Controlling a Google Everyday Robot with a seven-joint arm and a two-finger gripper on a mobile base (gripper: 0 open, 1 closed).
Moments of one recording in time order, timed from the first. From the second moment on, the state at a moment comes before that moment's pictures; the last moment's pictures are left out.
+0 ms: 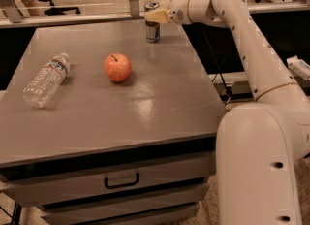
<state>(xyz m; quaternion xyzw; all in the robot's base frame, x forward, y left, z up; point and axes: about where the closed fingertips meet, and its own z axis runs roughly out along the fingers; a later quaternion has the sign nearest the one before) 0.860 -0.015 0.931 -0.41 0.67 0.25 0.56</state>
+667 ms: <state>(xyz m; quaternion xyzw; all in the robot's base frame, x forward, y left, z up) 0.850 -0.006 0.967 -0.43 0.66 0.24 0.56</state>
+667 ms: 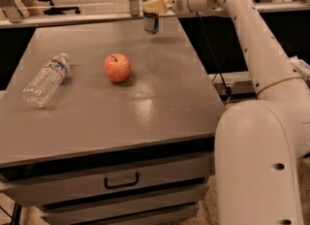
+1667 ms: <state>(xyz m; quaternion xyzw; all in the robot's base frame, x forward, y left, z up) 0.803 0.050 1.016 -0.48 0.63 0.27 0.55</state>
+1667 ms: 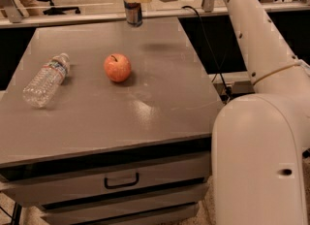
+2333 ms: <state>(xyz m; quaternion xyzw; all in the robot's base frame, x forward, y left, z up) 0.763 0.113 1.011 -0.54 0.59 0.31 0.52</state>
